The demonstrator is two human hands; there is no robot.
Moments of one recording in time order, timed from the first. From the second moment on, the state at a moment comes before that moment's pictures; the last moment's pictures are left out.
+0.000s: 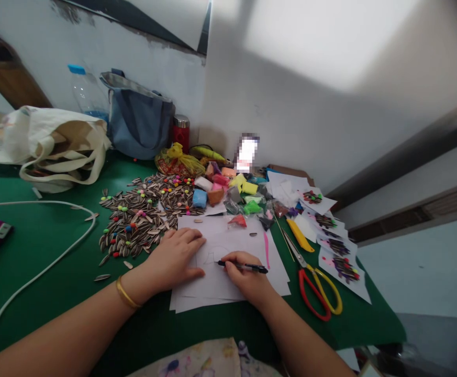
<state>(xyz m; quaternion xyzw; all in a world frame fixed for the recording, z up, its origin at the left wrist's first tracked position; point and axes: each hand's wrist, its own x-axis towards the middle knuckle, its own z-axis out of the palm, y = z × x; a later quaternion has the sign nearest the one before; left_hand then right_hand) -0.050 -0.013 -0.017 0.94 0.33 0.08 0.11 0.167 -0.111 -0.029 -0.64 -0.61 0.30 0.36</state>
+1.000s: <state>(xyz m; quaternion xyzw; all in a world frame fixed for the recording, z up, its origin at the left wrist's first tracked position) -0.050 -0.011 -0.016 0.93 0.34 0.07 0.13 0.187 -0.107 -0.032 -0.71 -0.55 0.25 0.36</state>
